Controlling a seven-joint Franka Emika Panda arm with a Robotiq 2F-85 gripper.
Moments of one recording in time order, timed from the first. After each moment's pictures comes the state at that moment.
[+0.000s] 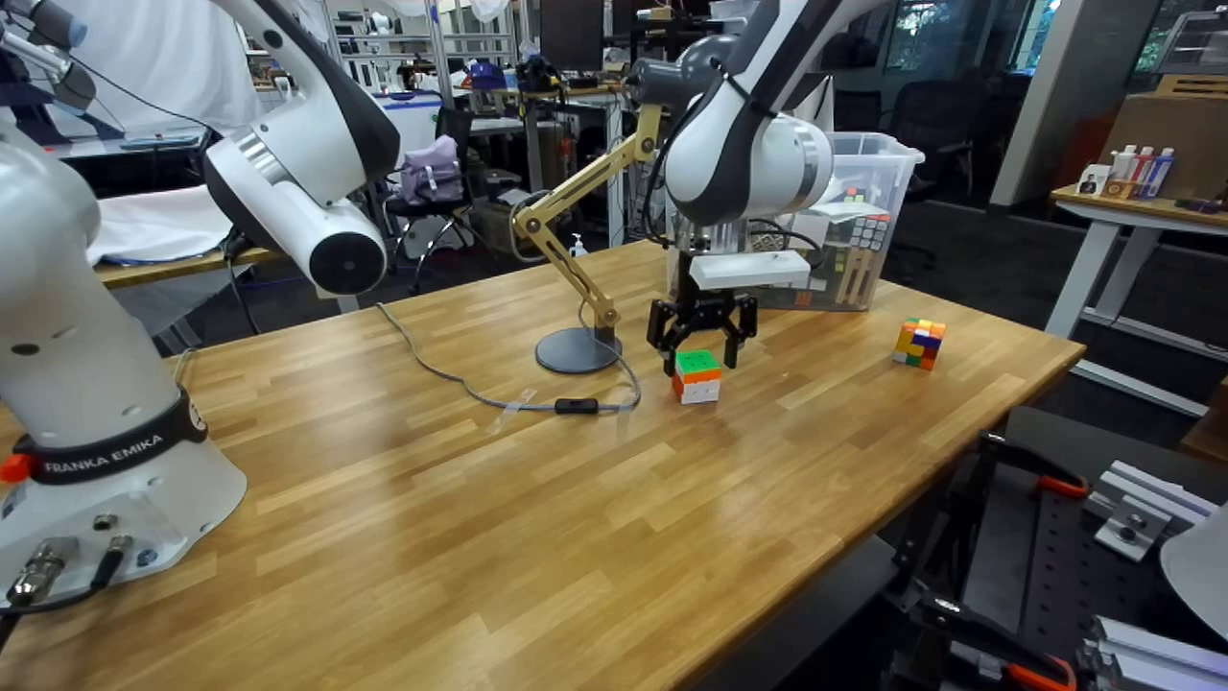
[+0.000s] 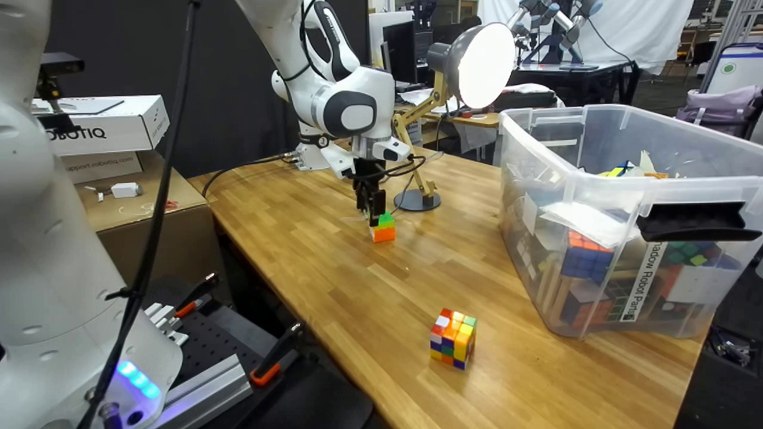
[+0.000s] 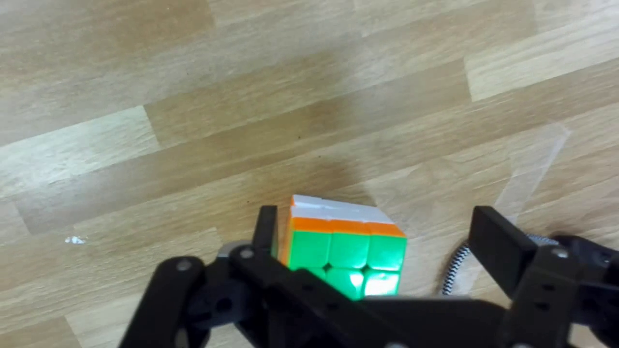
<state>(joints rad) -0.03 0.46 -0.03 -2.22 0.25 2.61 0.24</state>
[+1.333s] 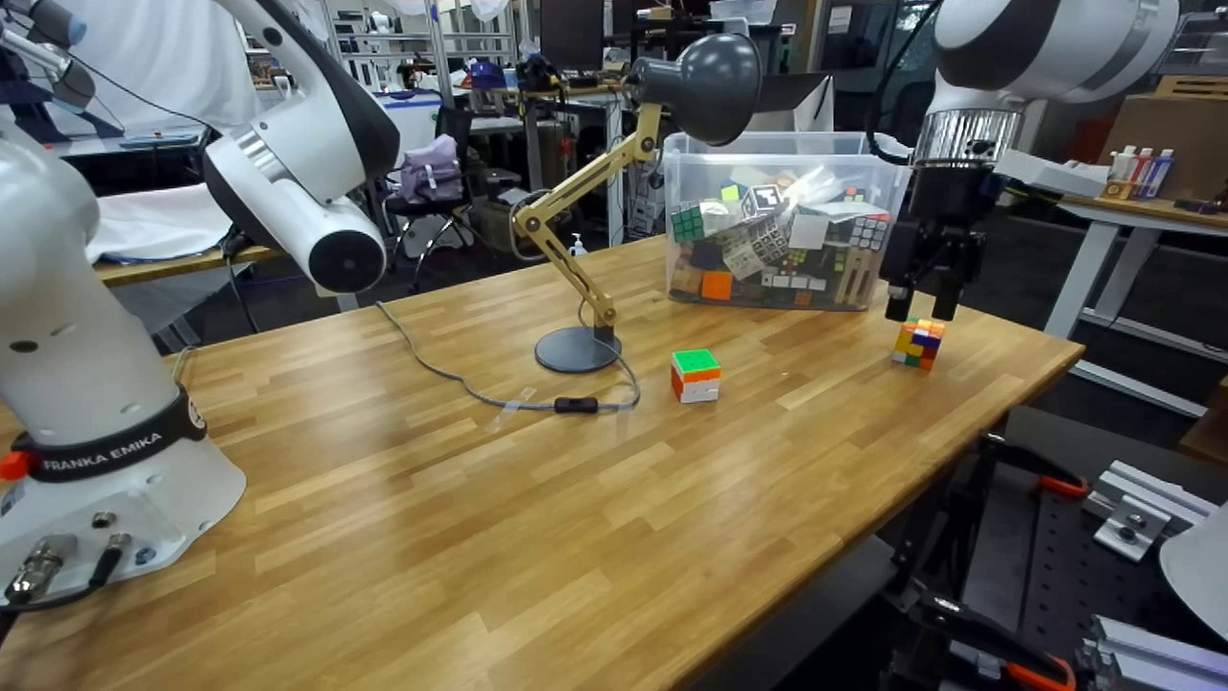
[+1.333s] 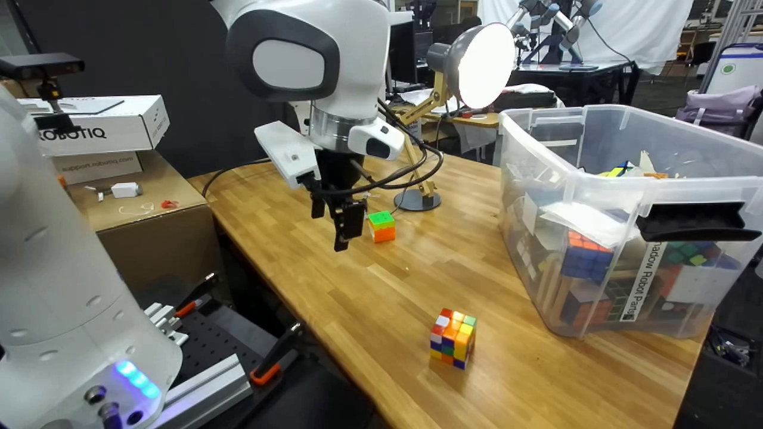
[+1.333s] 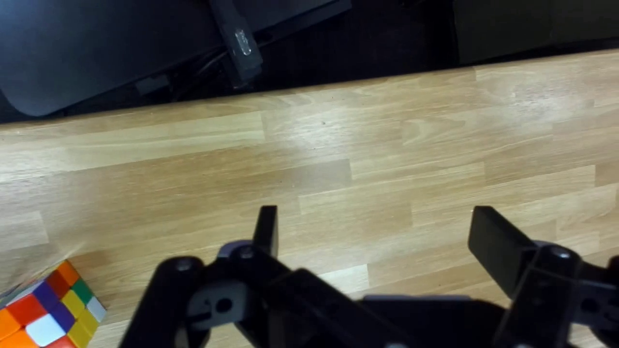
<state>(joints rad) -0.21 -0.23 -0.29 -2.79 0.20 2.38 -0.29</state>
